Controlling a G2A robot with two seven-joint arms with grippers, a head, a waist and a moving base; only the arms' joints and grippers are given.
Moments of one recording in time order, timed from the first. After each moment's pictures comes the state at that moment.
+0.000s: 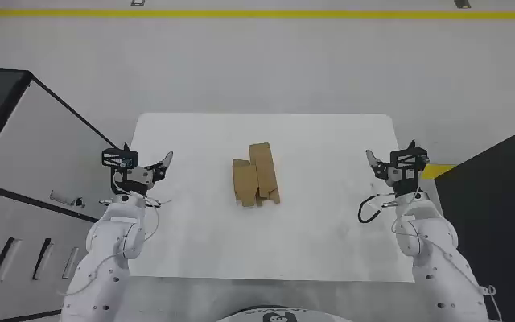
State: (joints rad) left arm 1.73 -1.15 -1.59 -1.82 1.35 -0.02 0.01; right arm -1.73 -1.15 1.60 -1.80 -1.33 0.00 0.00
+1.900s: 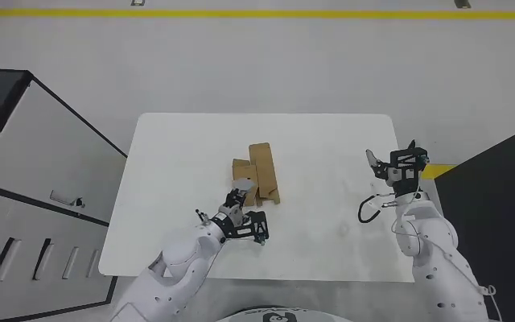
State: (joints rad) left arm 1.69 -1.15 -1.05 -1.90 2.52 -0.27 -0.04; right arm -1.73 -1.15 1.60 -1.80 -1.33 0.00 0.00
